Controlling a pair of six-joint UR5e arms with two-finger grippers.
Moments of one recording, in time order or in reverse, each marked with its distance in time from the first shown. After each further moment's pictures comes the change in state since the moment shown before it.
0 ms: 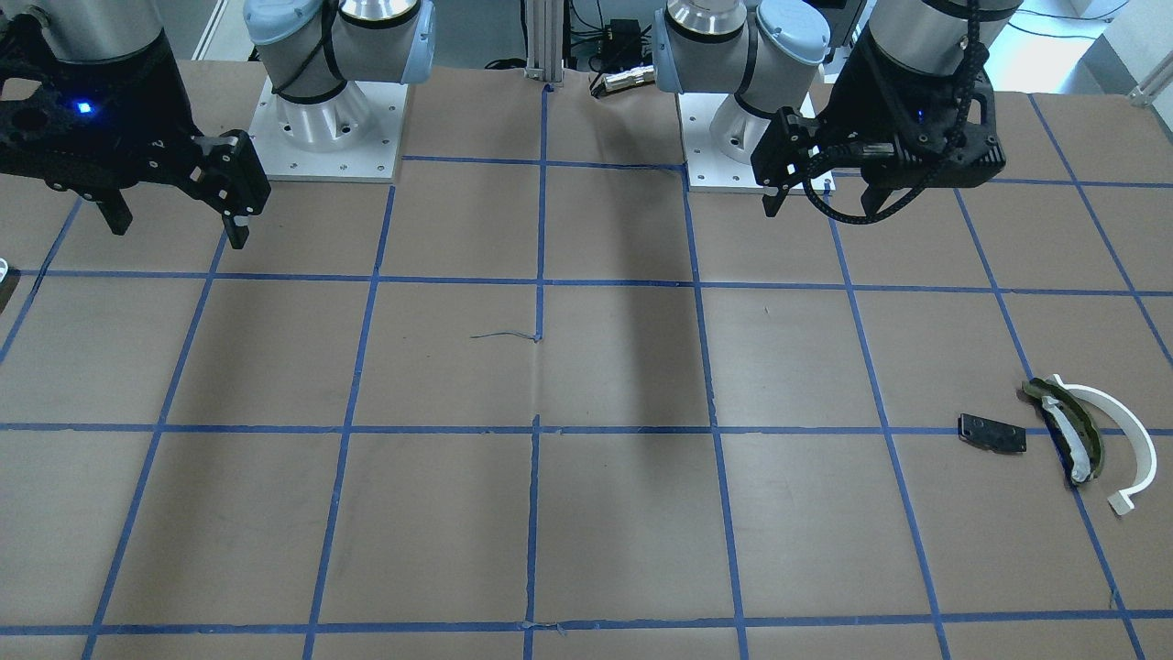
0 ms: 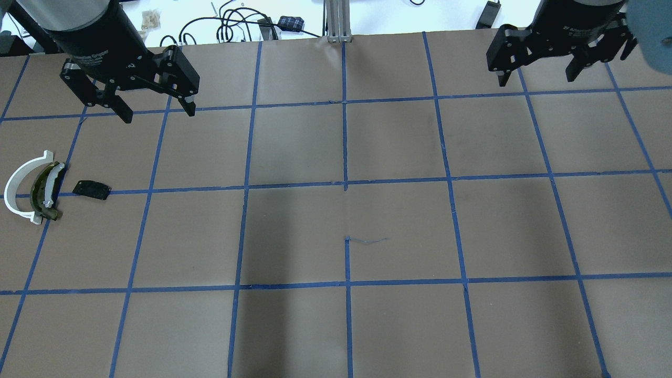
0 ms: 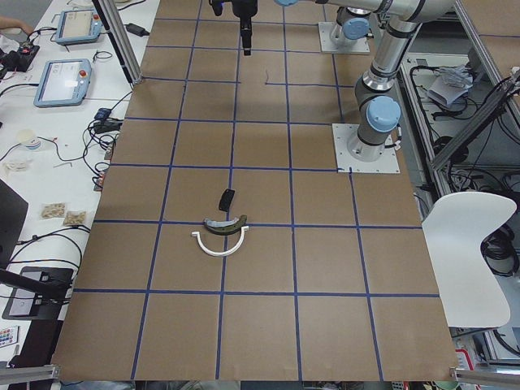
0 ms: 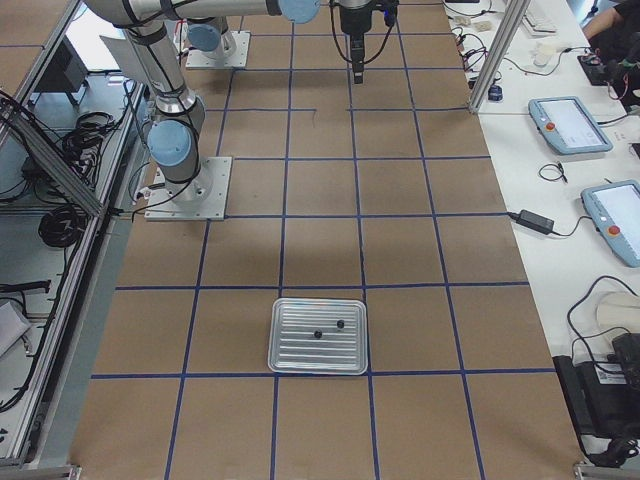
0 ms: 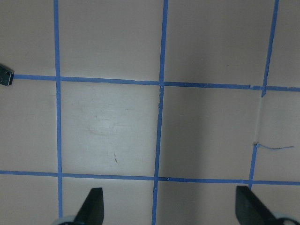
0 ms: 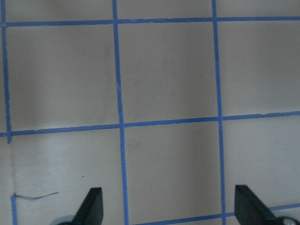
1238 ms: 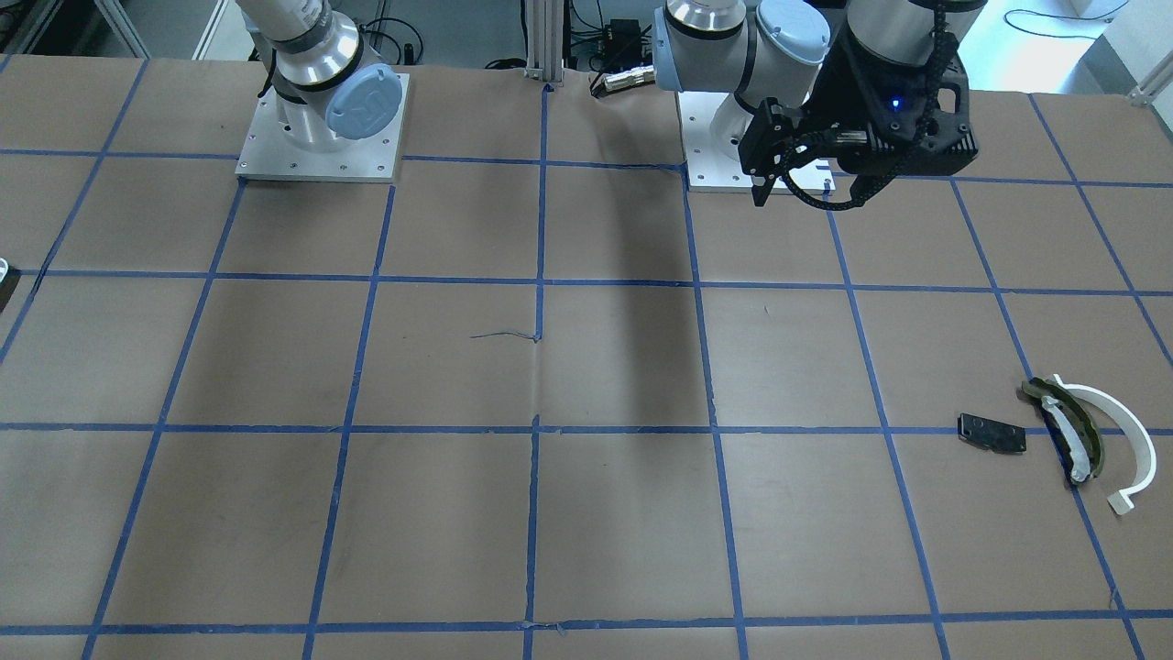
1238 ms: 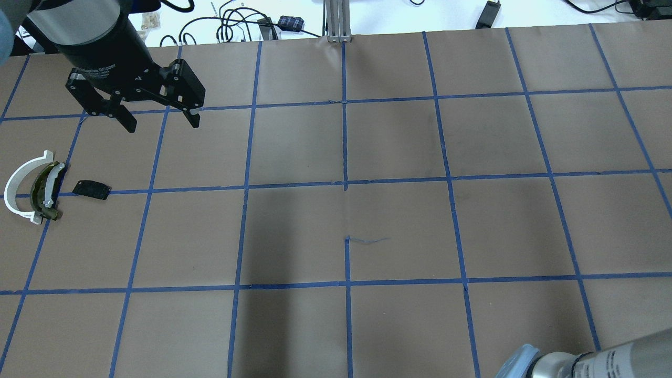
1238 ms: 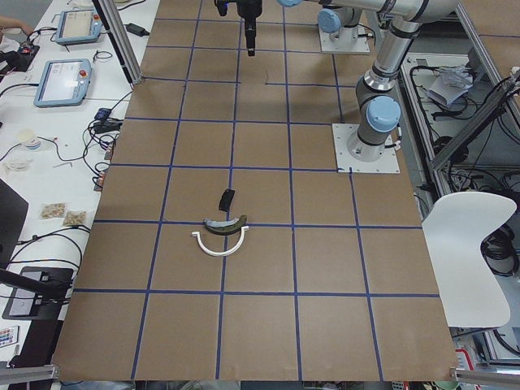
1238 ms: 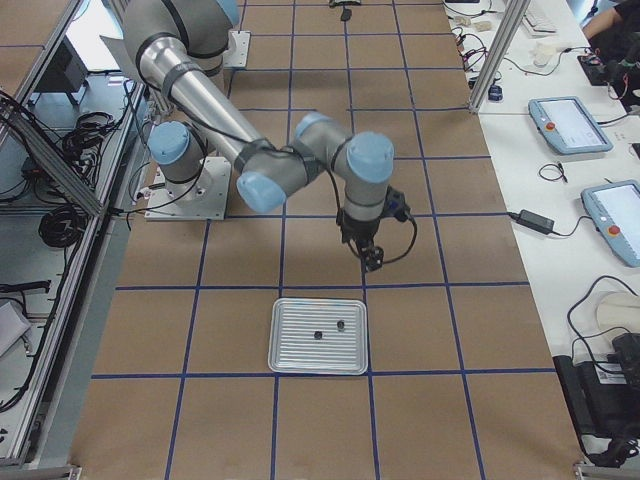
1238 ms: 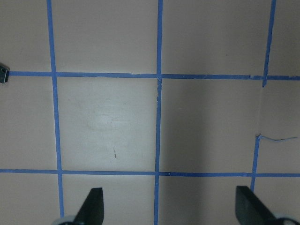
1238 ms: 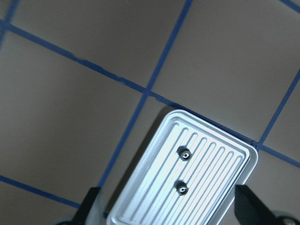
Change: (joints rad) left arm -0.019 0.029 -0.040 0.011 0.017 0.005; right arm -0.839 0.360 0.008 -0.320 0.079 -1.356
